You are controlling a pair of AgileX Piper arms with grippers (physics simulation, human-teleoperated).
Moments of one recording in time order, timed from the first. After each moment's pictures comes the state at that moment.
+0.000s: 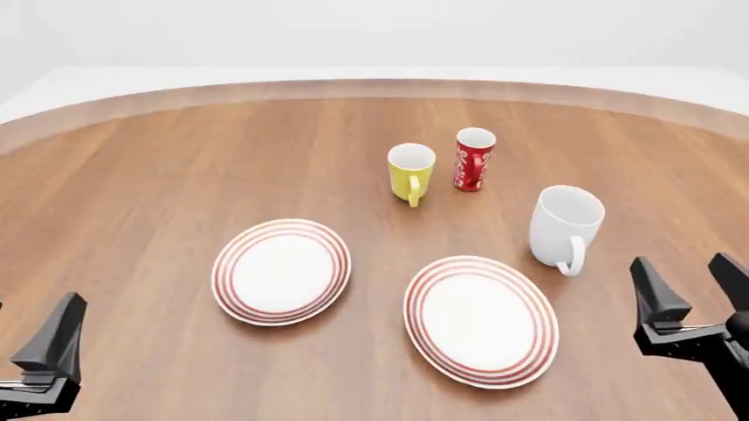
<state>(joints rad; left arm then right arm) 0.00 0.01 0.00 0.00 0.00 0.01 0.55 -0.01 -0.47 -0.07</state>
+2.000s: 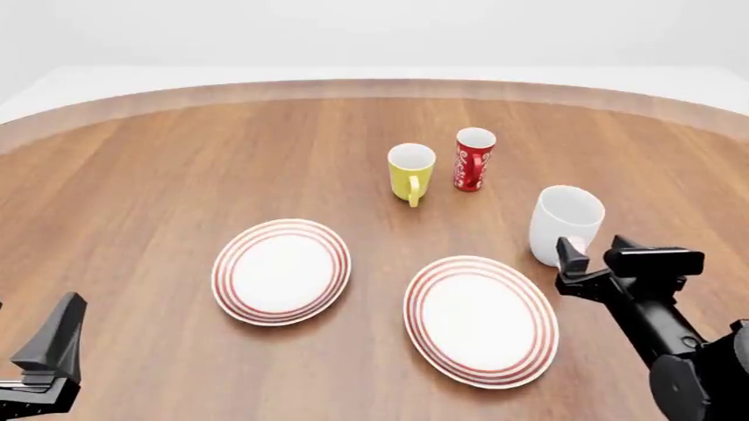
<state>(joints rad) 0.00 0.01 0.00 0.00 0.00 0.01 1.70 -0.22 -1.21 -0.03</state>
